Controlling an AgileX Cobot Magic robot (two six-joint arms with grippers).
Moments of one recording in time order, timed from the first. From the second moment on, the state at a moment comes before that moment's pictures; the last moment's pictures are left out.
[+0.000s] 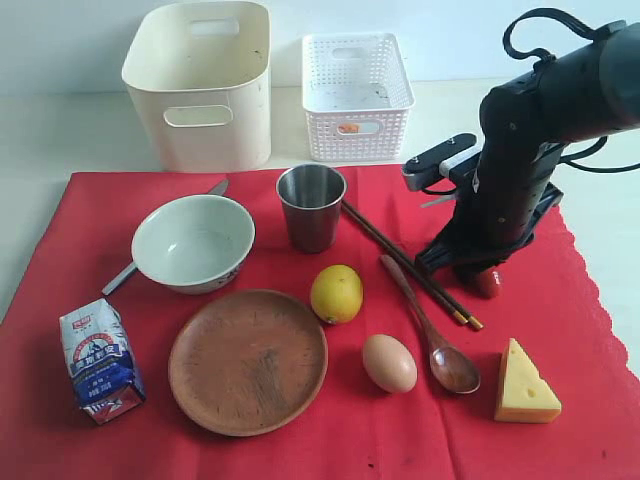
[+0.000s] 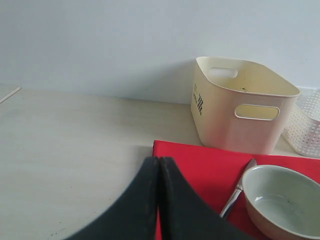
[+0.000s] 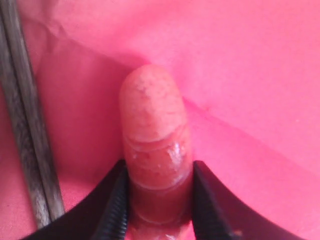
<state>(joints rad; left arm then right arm) 0.00 0.01 0.00 -0.09 0.20 0.00 0.53 1.96 -1.08 -0.16 0.68 0.03</state>
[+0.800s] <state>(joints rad) 0.00 0.01 0.00 -0.09 0.20 0.00 0.53 1.79 -1.08 -0.06 0.54 0.03</state>
